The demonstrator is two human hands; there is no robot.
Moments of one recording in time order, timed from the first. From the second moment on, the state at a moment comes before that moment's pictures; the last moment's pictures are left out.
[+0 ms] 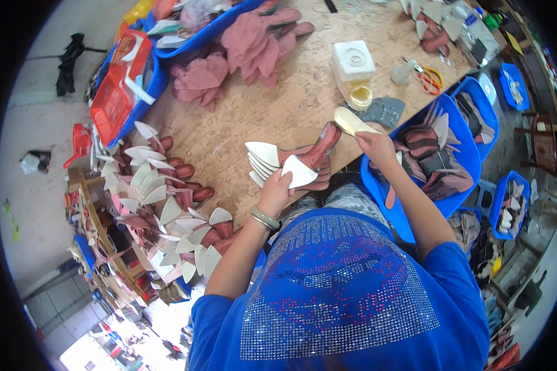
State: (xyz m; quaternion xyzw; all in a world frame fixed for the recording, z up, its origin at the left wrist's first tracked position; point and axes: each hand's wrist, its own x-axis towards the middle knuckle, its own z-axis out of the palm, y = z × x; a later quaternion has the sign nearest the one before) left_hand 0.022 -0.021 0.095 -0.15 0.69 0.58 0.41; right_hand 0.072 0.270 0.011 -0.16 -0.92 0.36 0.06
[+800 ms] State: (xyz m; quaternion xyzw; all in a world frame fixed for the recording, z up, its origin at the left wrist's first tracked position) left_hand -0.261 -0.132 0.078 0.06 1.00 0.00 -0.04; right_hand 0.103 0.269 0.091 -0.33 -0.77 0.55 0.05
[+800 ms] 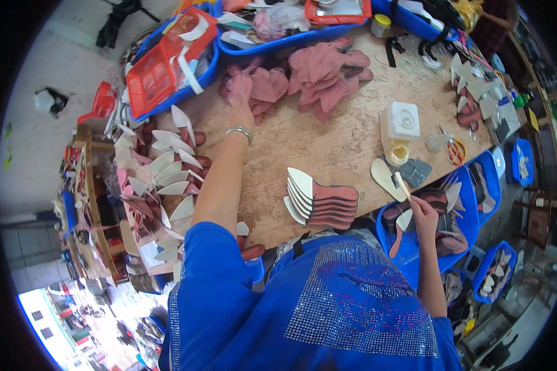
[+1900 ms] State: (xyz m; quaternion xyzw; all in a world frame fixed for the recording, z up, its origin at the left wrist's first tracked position) left_hand -0.003 0.016 0.025 0.04 0.71 0.58 0.40; right_hand -0.009 0.343 0.024 -0.10 -0.99 0.09 -0.03
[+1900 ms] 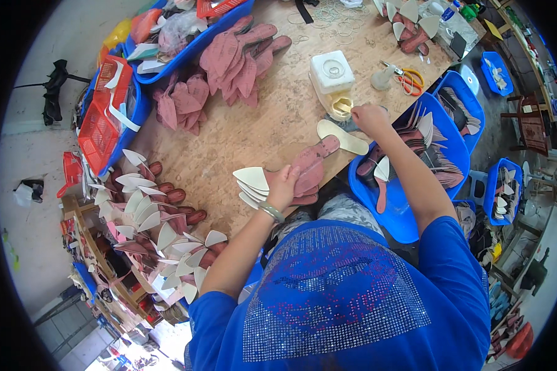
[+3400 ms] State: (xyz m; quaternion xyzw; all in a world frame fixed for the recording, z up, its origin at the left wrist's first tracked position) left_hand -0.014 0.002 0.020 0.10 0.83 0.43 0.33; right_hand 0.082 0.288 -0.024 -0.30 -0.87 0.39 0.02
